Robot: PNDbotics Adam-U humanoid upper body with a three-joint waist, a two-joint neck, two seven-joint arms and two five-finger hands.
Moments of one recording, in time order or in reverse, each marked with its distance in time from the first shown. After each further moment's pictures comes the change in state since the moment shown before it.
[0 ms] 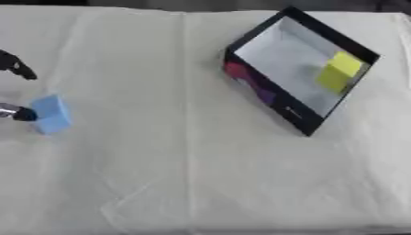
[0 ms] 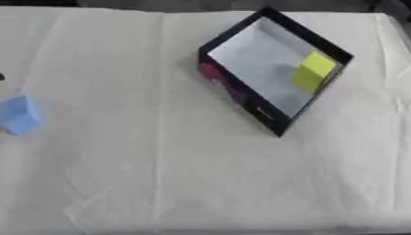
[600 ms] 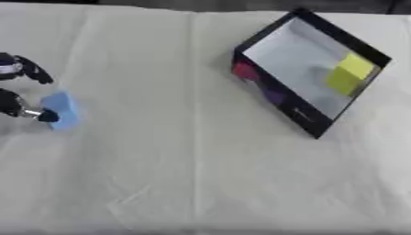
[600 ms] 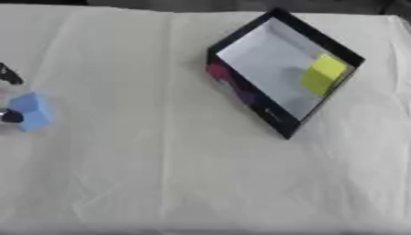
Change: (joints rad) left arm 0.000 -0.049 -0.041 0.077 -0.068 0.079 0.077; right arm -0.002 0.001 0.002 0.012 0.023 0.009 0.003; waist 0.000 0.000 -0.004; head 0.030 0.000
